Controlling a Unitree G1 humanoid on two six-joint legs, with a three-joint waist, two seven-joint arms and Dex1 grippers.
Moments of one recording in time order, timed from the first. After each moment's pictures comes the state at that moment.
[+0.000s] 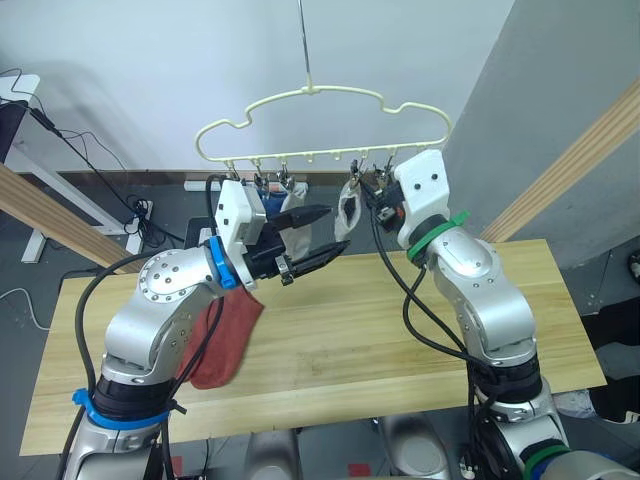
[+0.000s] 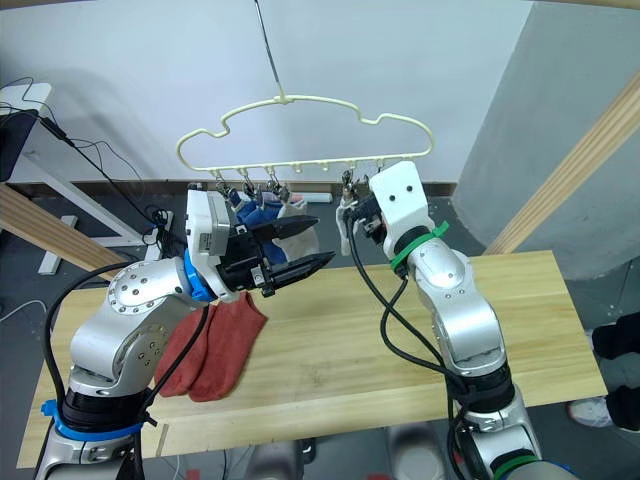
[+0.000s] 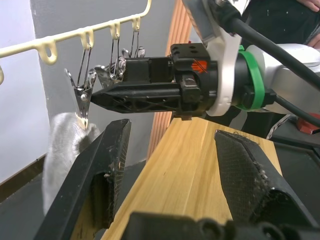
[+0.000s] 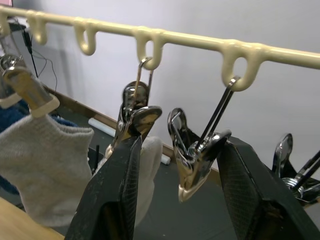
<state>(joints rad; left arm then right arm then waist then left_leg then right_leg) -0.38 0.55 0.00 -0.42 -0.53 0.41 -0.82 -0.57 -0.15 0.19 -0.45 -0.03 0.74 0.22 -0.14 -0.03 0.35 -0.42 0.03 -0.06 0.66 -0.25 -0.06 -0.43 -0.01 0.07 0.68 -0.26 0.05</state>
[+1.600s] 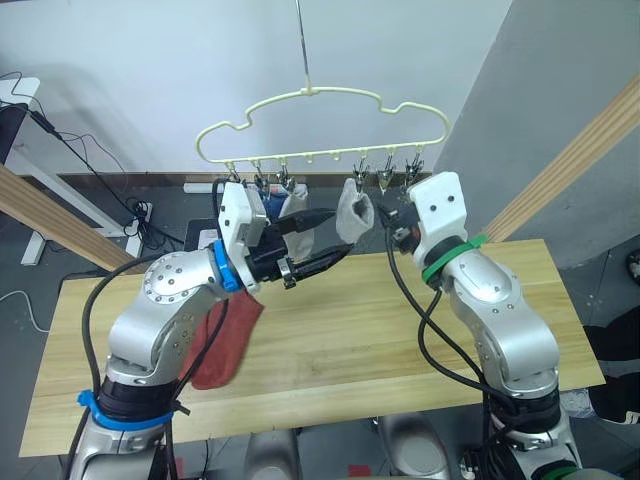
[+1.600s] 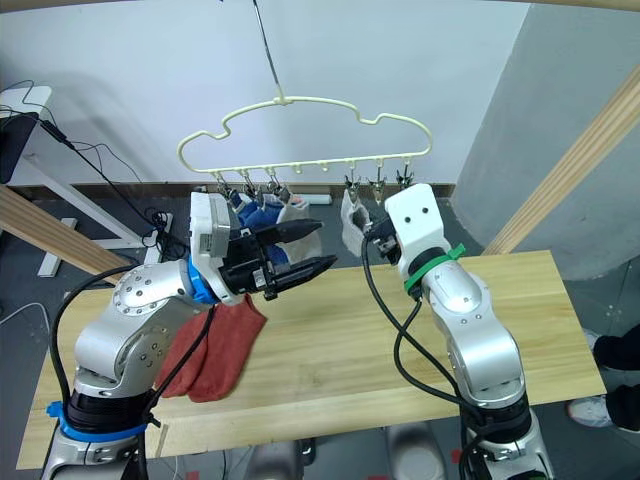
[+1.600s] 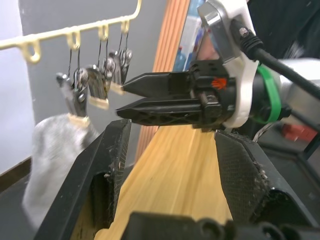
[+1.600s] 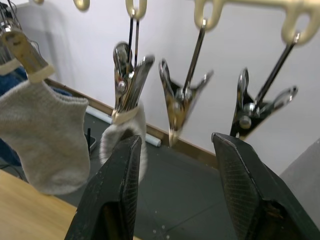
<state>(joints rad) -0.39 0.52 0.01 -0.42 -0.59 0.45 -0.83 -0.48 -0.18 0.18 -0.60 -0.03 0.87 0.19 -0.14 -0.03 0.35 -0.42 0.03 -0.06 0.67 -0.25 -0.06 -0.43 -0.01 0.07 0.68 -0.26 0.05</state>
